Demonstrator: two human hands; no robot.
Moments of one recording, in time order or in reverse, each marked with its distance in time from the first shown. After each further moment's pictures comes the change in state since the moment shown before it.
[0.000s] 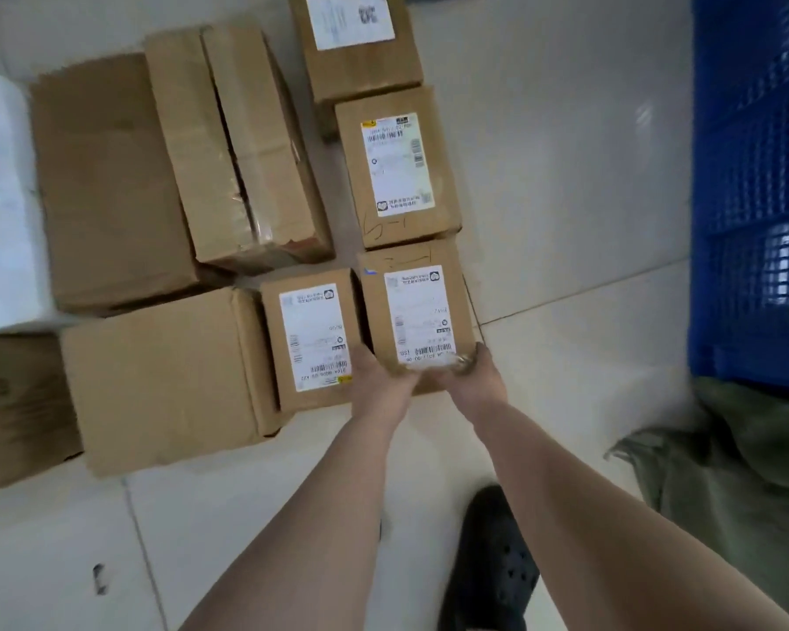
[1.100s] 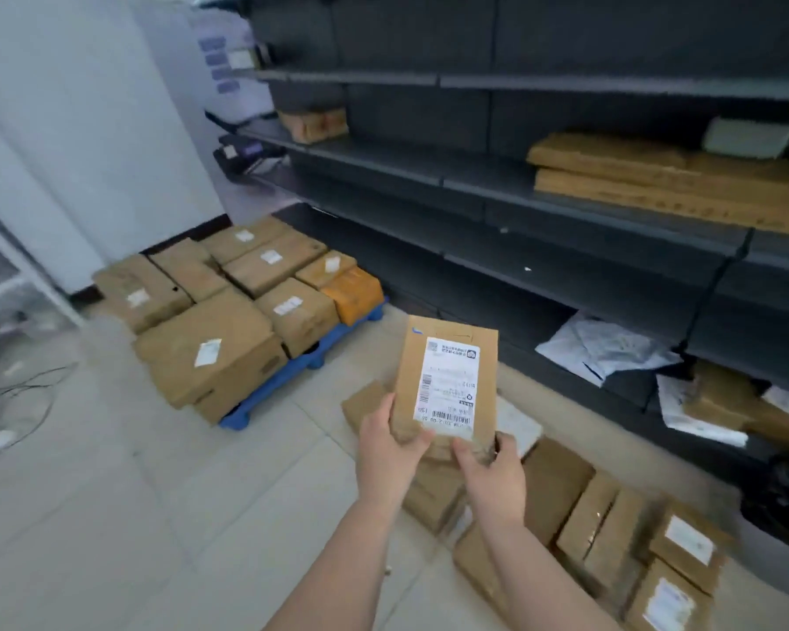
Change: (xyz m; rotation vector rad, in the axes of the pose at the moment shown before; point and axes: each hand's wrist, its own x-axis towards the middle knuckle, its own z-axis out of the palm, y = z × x) left_hand -0.673 -0.029 -0.496 -0.657 1.107 0.339; right_hand -0.765 -0.249 0.011 -0.118 -0.451 -1.033
